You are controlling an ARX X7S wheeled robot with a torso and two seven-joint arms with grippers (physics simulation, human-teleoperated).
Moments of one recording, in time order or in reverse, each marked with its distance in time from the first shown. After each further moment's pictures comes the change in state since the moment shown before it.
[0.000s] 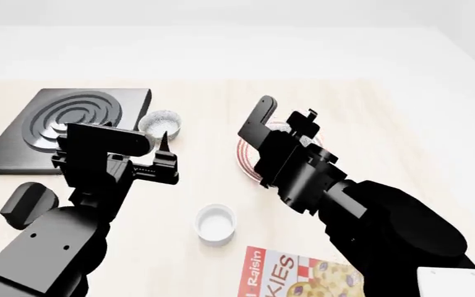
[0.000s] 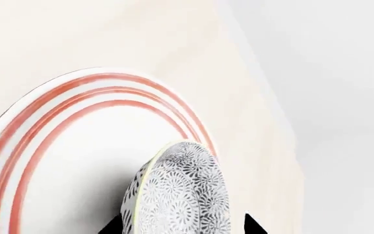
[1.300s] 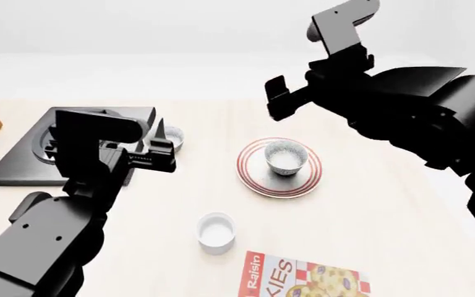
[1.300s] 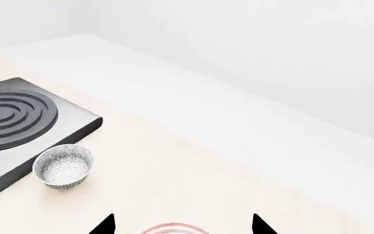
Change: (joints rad) left arm -0.045 0.002 -0.020 0.010 -0.040 -0.021 -0.026; right arm 0.169 0.531 0.427 -0.755 0.599 0.102 0.060
